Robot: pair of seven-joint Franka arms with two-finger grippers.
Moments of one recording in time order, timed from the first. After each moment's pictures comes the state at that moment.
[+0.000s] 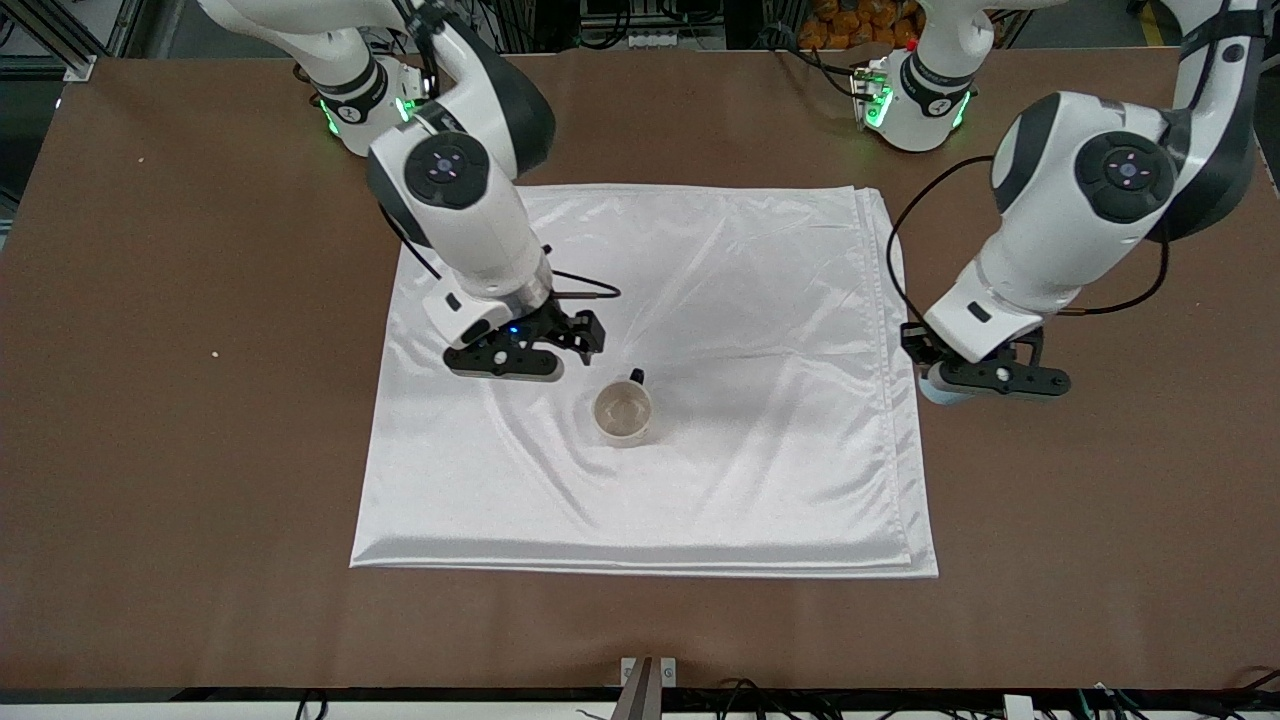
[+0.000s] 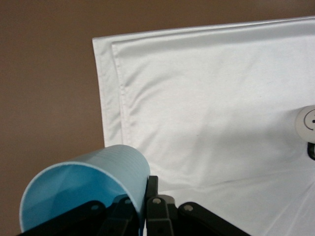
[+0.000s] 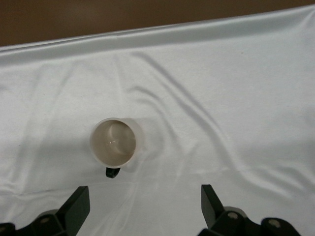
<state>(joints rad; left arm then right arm) -0.05 0.20 -0.30 -1.76 0.06 2.05 -0.26 0.35 0.37 0.27 -1.53 -0.09 2.02 0.74</state>
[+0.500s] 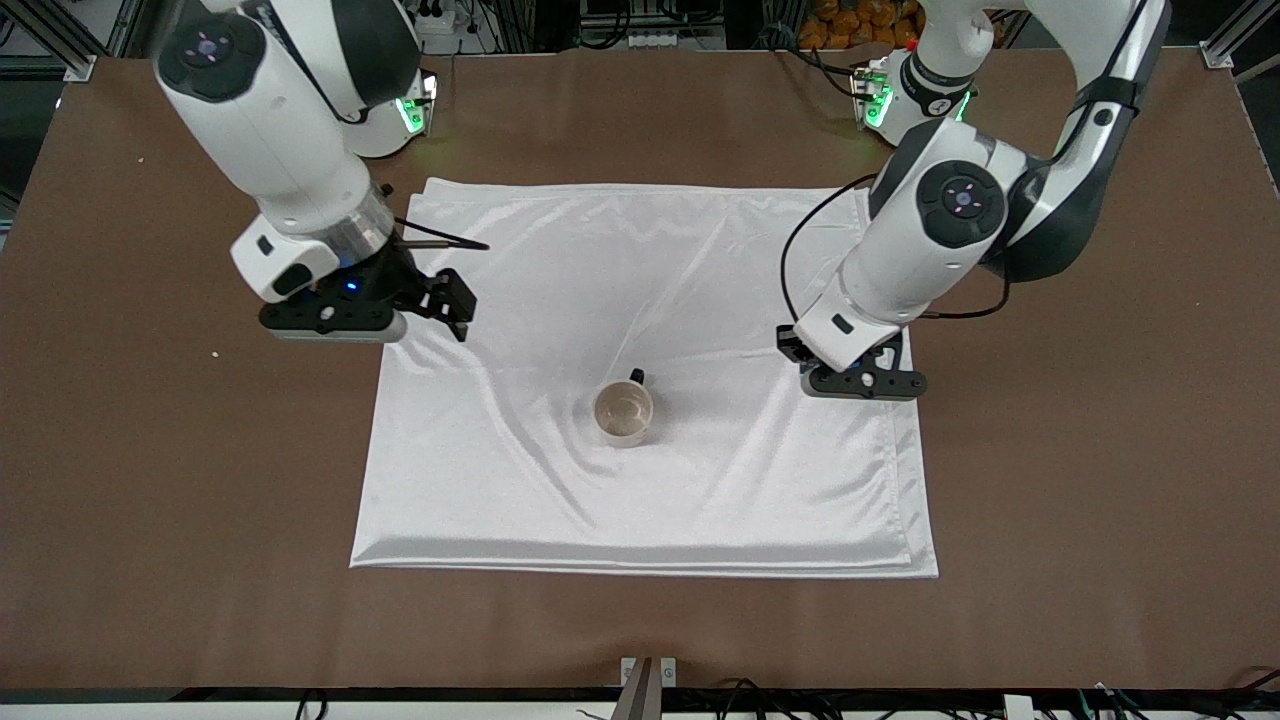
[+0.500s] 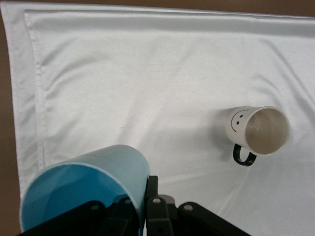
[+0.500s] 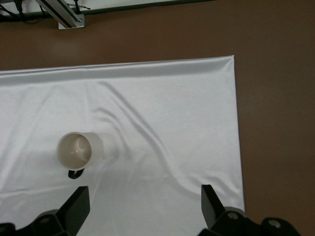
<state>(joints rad) -0.09 0.37 -0.47 -1.62 0.08 2.05 -0.55 0.18 0.13 0.26 -1.62 -0.06 1.92 0.52</state>
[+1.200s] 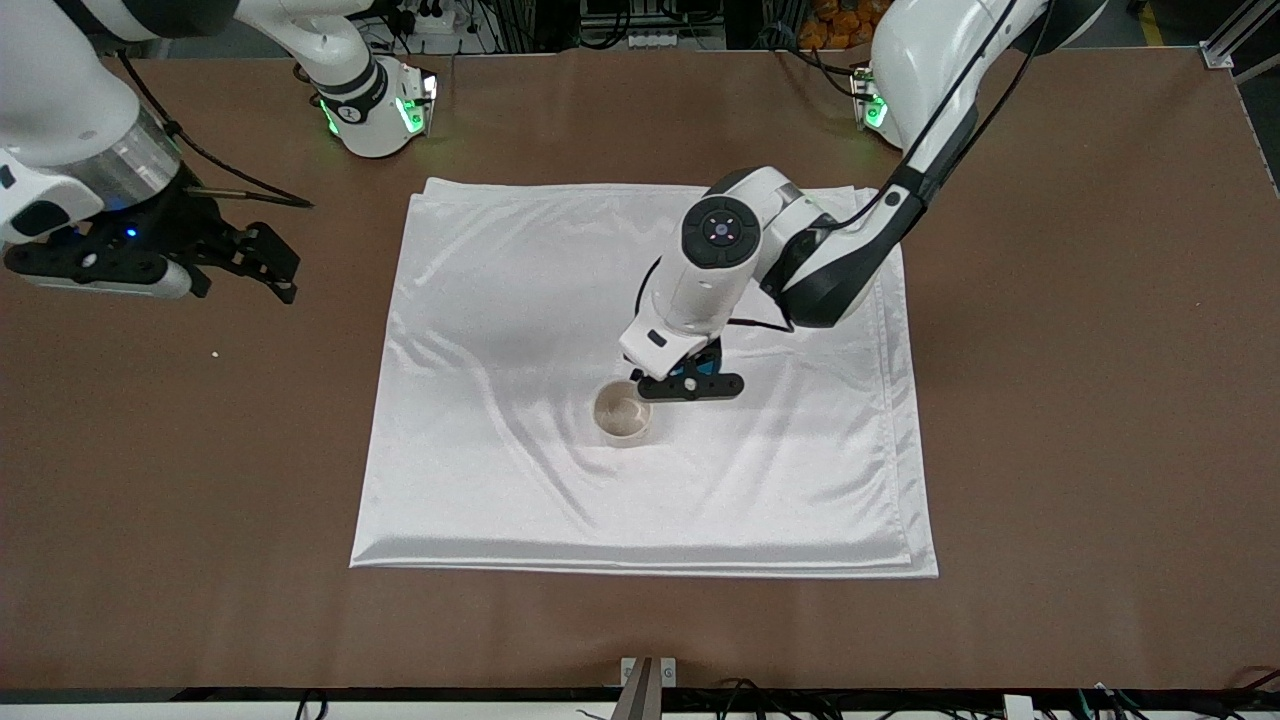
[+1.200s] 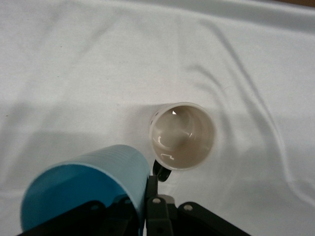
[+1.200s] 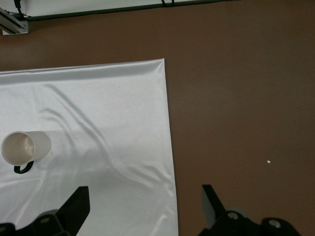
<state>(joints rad) -0.42 0.71 -0.41 -1.31 0.22 2.11 -0.90 0.04 -0.03 0.17 -1.64 -0.04 1.75 0.30</state>
